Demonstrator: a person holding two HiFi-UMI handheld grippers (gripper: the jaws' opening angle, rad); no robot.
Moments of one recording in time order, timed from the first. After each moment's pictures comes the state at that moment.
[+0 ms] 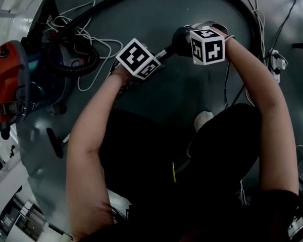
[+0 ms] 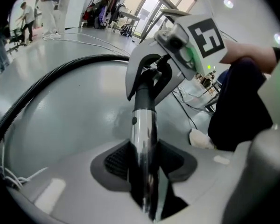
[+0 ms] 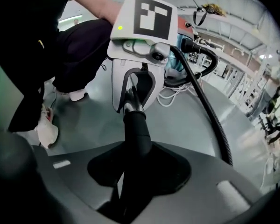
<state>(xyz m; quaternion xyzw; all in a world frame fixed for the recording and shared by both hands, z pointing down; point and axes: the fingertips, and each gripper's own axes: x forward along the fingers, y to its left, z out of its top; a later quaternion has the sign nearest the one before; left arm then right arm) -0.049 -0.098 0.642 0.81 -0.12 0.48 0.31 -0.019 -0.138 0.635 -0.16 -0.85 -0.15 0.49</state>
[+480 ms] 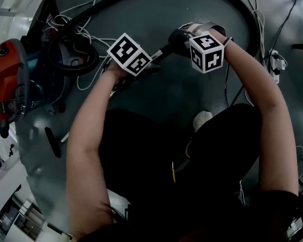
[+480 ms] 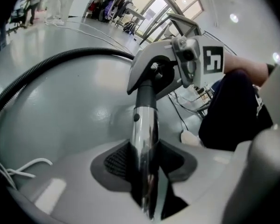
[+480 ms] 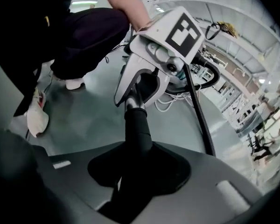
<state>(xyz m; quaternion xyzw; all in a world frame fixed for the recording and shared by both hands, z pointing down) -0.061 -0.089 0.639 0.80 -0.09 0.46 0.37 -0.028 -0.139 0.632 -0.13 -0.84 -0.25 0.47</state>
